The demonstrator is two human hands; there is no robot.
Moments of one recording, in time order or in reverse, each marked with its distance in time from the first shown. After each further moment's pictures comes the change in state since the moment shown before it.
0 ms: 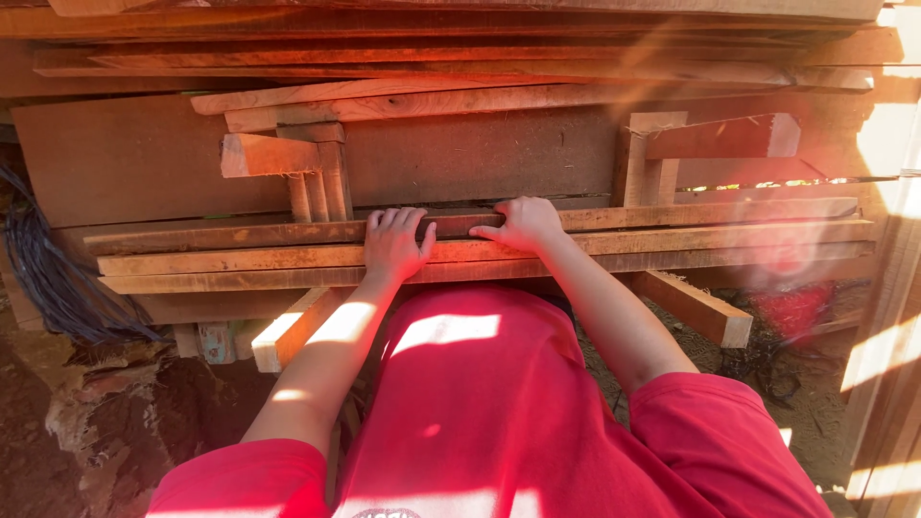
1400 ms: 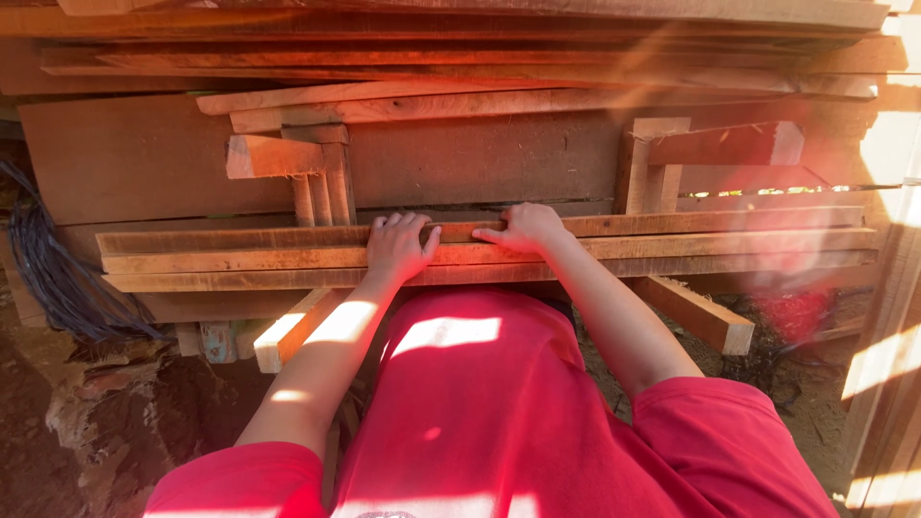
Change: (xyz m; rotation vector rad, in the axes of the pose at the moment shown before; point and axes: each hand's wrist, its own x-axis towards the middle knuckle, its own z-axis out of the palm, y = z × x) left_hand 0.006 -0.007 0.002 -0.114 -0.287 -0.074; right_hand 0.017 0.006 0.009 -0.011 -0.168 0.068
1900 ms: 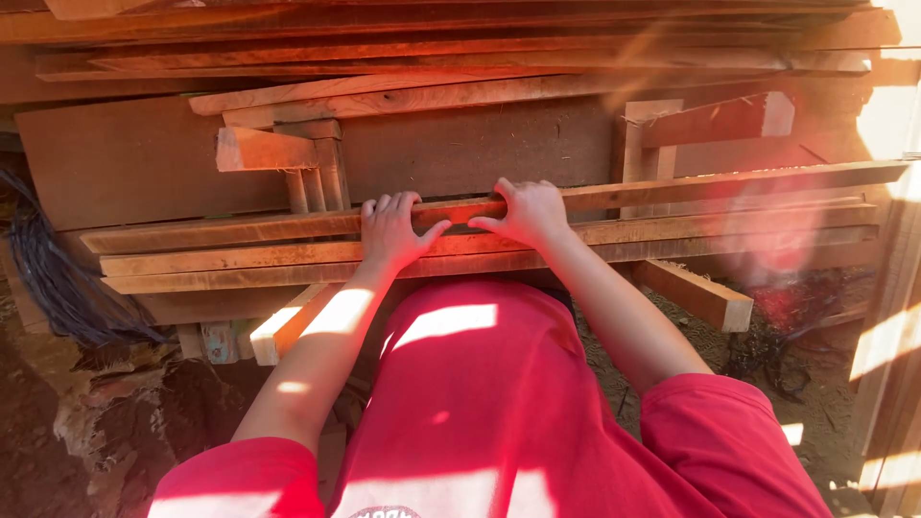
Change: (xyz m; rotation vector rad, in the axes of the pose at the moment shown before) left_hand -0.002 0.028 -0.045 -0.025 0.206 0.012; right_hand -0.023 0.007 0.013 -0.136 0.651 -0.184
